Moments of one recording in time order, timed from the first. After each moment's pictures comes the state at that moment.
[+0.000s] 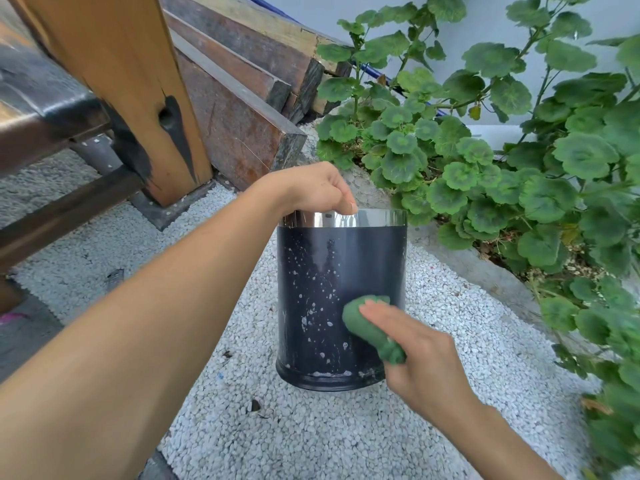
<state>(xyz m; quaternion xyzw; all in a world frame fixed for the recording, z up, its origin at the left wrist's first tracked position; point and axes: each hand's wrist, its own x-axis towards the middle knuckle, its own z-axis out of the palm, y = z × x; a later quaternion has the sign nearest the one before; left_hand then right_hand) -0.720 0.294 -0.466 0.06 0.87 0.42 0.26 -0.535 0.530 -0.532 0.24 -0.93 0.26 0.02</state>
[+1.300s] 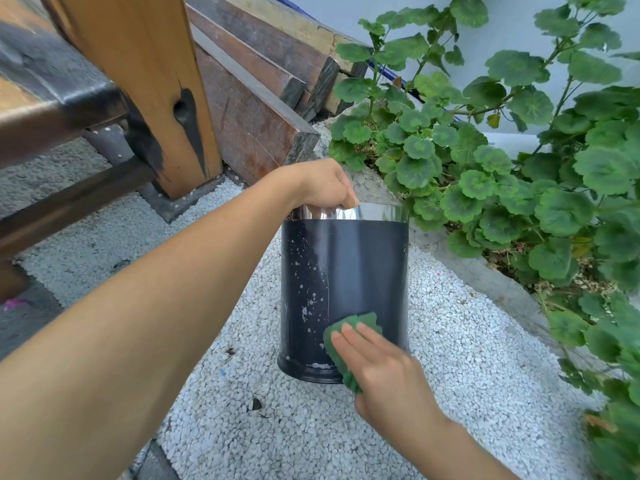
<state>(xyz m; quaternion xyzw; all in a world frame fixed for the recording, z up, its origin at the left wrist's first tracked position) -0.732 0.284 -0.472 0.02 0.88 0.40 0.24 -0.520 0.488 -0.539 0.31 -0.95 0.08 -0.05</state>
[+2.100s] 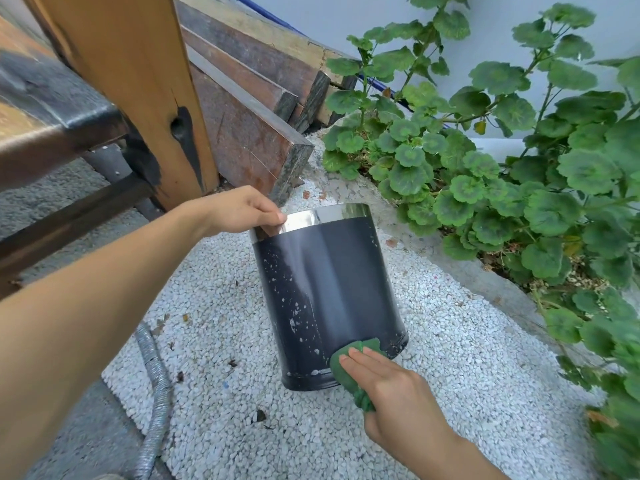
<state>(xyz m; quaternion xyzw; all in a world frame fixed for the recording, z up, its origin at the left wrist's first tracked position) -0.697 0.181 -0.508 0.04 0.87 0.43 0.25 -0.506 0.502 -0.543 0.28 -0.95 0.11 -0.10</state>
